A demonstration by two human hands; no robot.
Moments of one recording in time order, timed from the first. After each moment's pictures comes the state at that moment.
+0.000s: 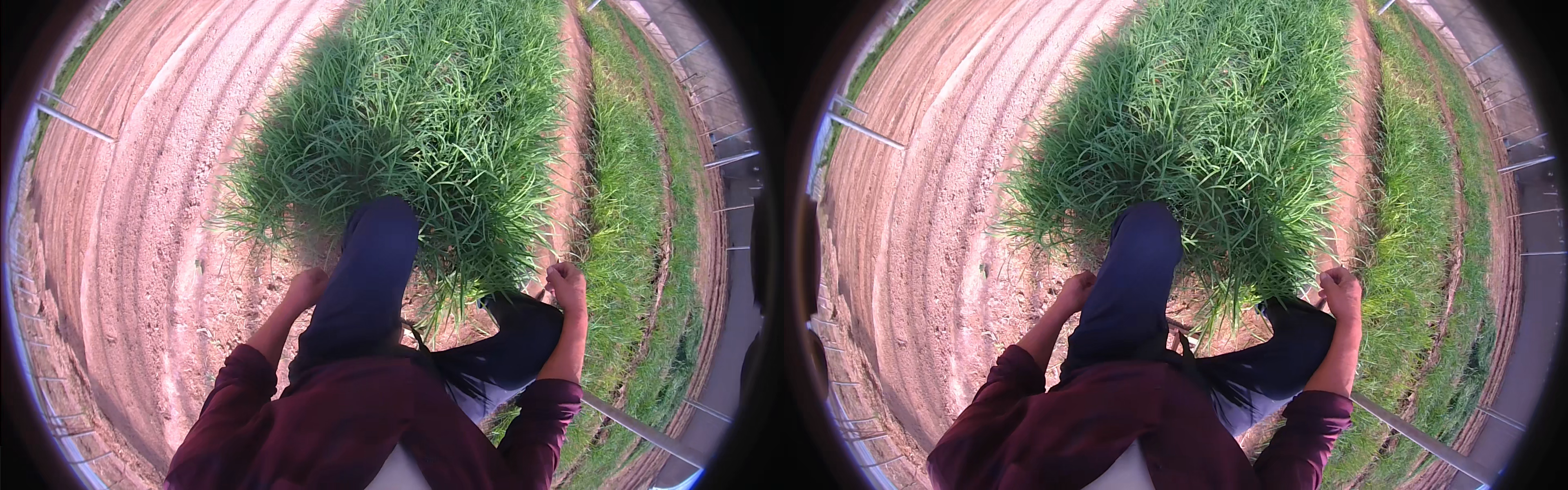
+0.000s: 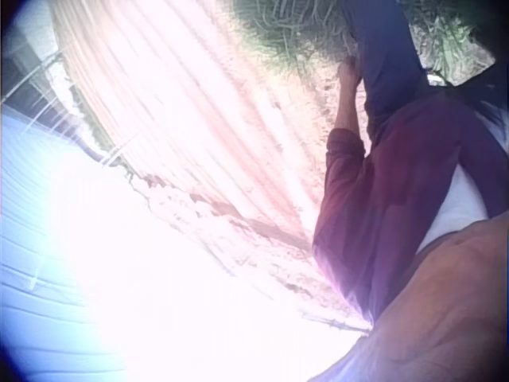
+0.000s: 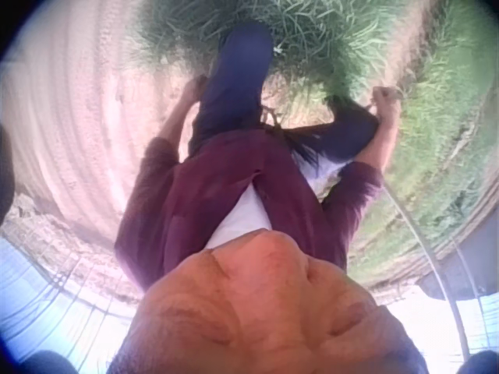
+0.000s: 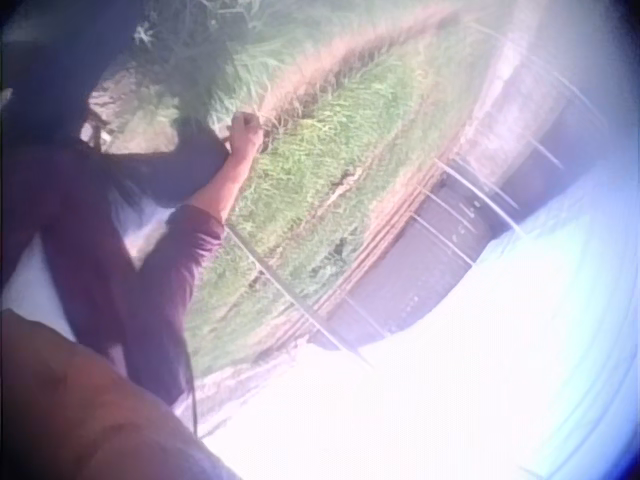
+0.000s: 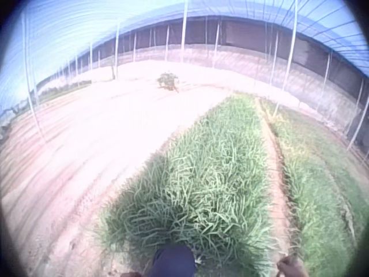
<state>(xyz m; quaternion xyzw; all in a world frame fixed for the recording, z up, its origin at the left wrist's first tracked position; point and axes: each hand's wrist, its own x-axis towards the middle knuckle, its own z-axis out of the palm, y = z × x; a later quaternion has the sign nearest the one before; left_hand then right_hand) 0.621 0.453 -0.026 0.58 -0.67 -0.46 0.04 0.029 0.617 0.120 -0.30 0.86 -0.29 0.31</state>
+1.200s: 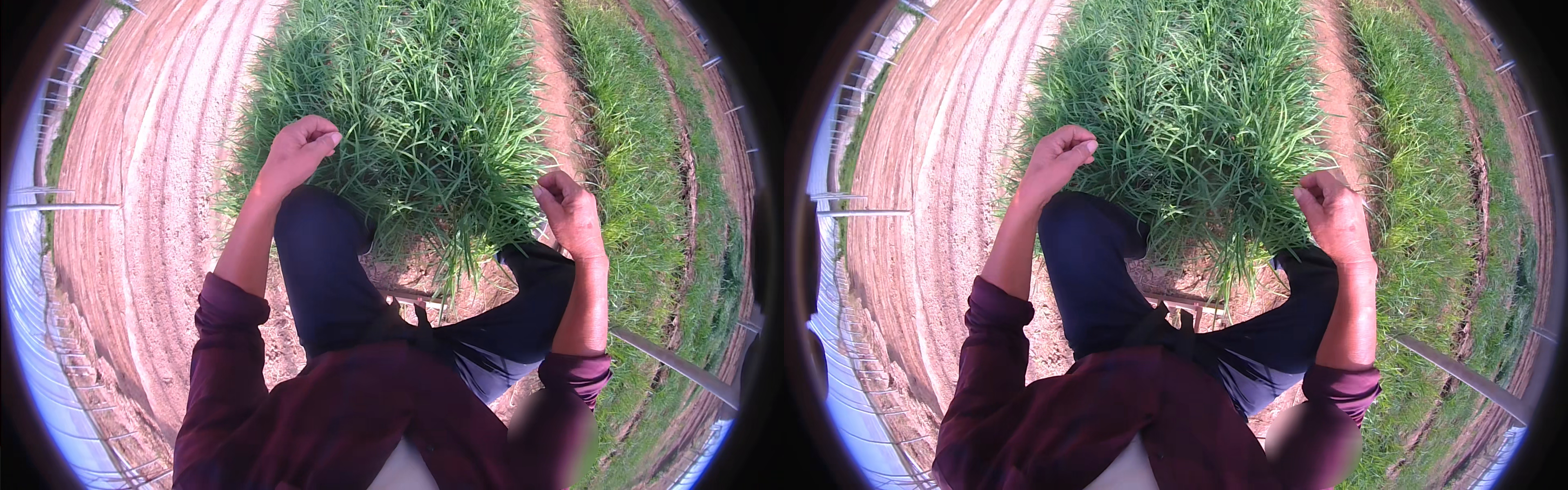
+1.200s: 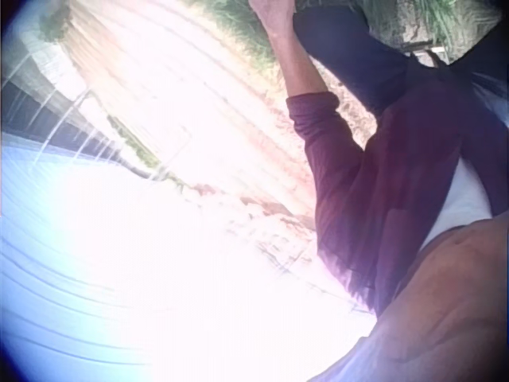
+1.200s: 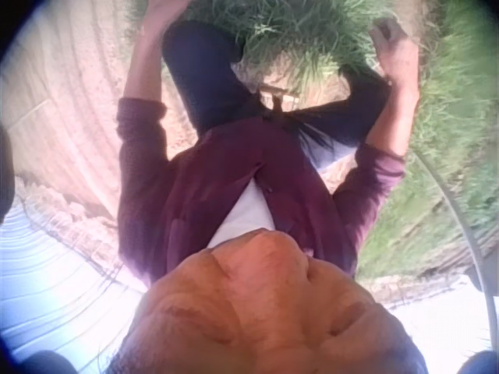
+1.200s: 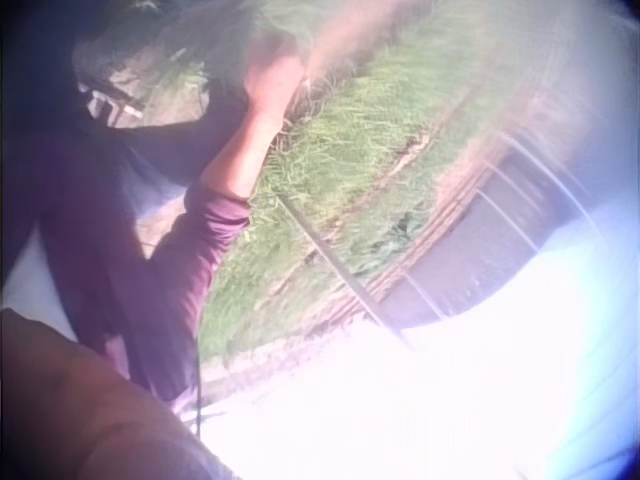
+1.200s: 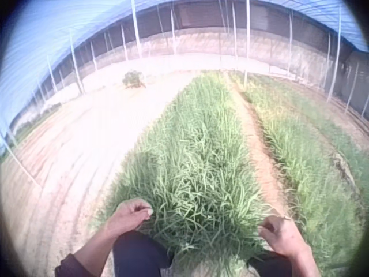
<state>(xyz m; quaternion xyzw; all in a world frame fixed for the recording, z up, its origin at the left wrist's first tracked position) 0.438 0.283 0.177 0.37 -0.74 -0.51 0.21 0.094 0.584 0.200 -0.45 0.81 -0.33 0.19</state>
